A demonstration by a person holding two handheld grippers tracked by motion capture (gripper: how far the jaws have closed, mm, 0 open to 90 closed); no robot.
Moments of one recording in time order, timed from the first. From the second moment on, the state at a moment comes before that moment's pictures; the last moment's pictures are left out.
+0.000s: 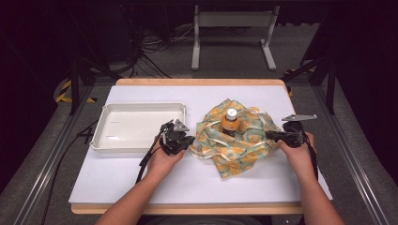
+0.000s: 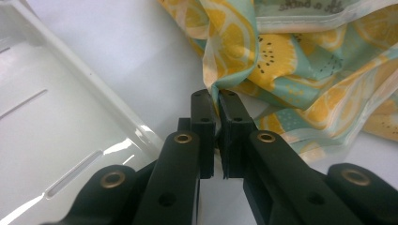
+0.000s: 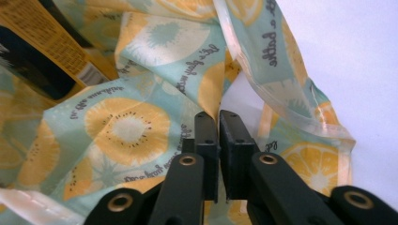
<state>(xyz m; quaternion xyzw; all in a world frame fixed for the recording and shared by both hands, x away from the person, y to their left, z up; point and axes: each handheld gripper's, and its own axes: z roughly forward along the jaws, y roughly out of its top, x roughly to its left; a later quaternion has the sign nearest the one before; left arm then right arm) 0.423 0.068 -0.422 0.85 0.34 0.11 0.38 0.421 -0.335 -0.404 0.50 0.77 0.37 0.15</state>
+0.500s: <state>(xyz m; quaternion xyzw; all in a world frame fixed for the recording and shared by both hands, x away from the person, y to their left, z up) 0.418 0.067 -0.417 0.86 0.33 0.10 0.37 0.392 -0.318 -0.360 0.44 0.77 0.42 0.18</state>
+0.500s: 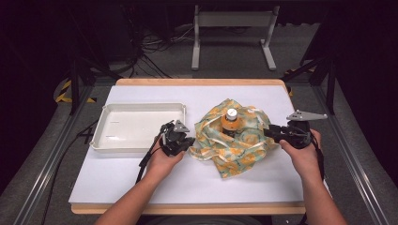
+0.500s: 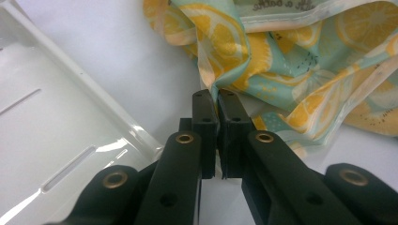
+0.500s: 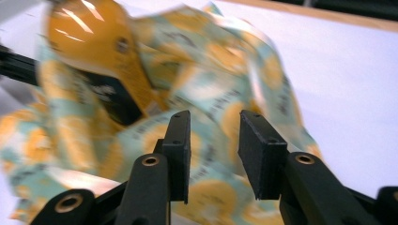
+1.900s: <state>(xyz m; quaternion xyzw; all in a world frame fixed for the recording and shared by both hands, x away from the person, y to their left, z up) 0.408 0.074 -0.429 0.88 0.32 0.06 0.34 0.372 -0.259 -0.442 0.34 0.86 0.35 0.15</state>
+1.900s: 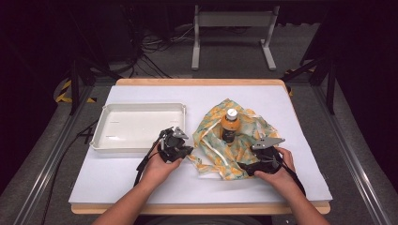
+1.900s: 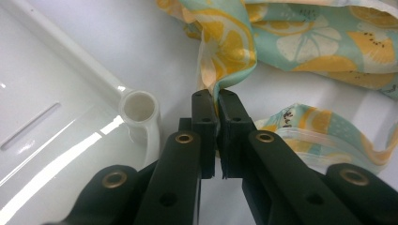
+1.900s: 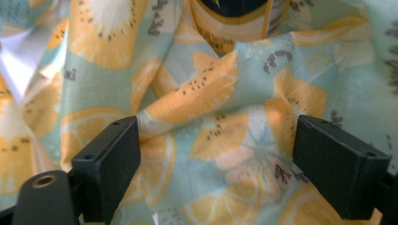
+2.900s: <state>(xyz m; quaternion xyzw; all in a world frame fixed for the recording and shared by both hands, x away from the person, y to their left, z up) 0.395 0.088 -0.381 0.82 0.27 0.09 0.49 0.357 -0.287 -0.403 0.33 0.78 0.49 0.21</state>
